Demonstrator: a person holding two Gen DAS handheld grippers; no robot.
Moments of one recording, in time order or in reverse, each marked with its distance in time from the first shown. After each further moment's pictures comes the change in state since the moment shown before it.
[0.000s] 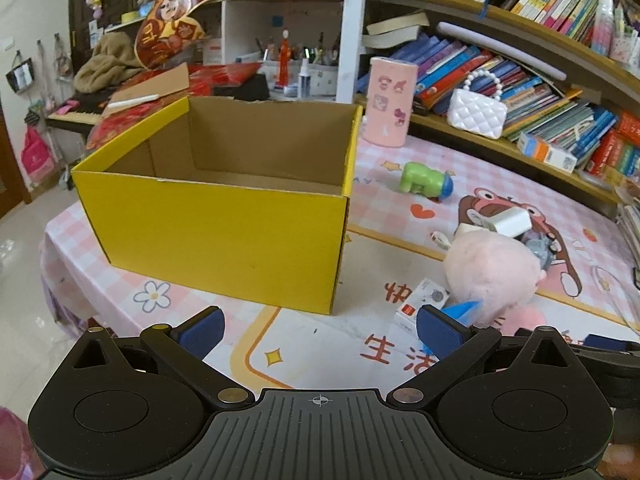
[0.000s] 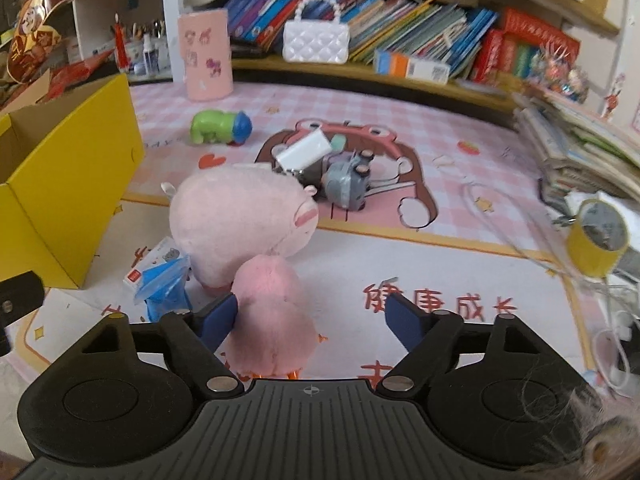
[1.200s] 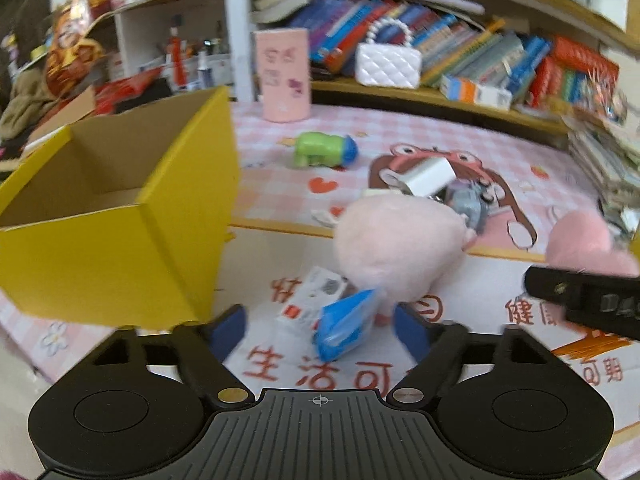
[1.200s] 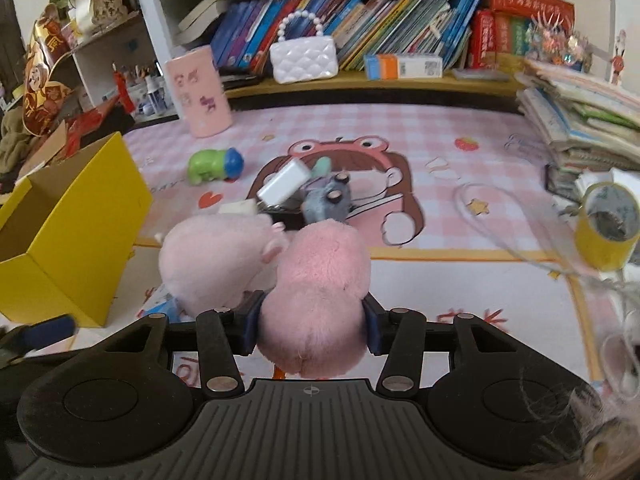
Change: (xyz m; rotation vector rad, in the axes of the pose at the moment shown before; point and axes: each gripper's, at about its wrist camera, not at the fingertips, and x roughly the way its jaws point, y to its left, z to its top) left arm 0.043 -0.087 -0.001 0.219 0.061 -0.120; right arm -0.024 -0.065 0.015 0.117 -0.046 0.120
